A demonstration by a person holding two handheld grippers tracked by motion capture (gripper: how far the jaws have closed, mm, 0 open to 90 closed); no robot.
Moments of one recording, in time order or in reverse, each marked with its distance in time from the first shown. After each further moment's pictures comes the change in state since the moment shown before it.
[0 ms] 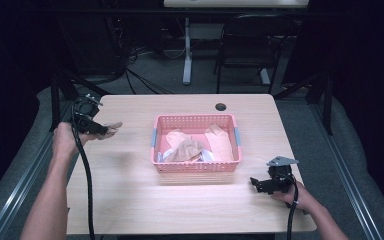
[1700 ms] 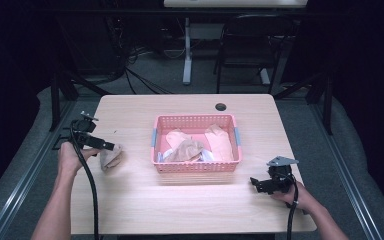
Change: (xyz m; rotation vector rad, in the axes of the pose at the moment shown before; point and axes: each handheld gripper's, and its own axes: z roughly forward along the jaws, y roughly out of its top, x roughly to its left) left arm 0.005 -0.038 0.036 -0.037 -0.074 -0.177; right arm 0.000 0.000 0.000 0.001 0.001 0.000
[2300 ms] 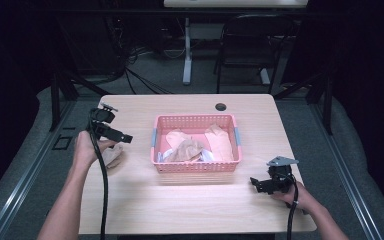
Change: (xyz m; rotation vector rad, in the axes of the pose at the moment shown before) left arm -0.059 0.037 -0.007 -0.032 -0.040 0.154; right arm 0.000 0.000 0.000 0.000 0.000 0.000
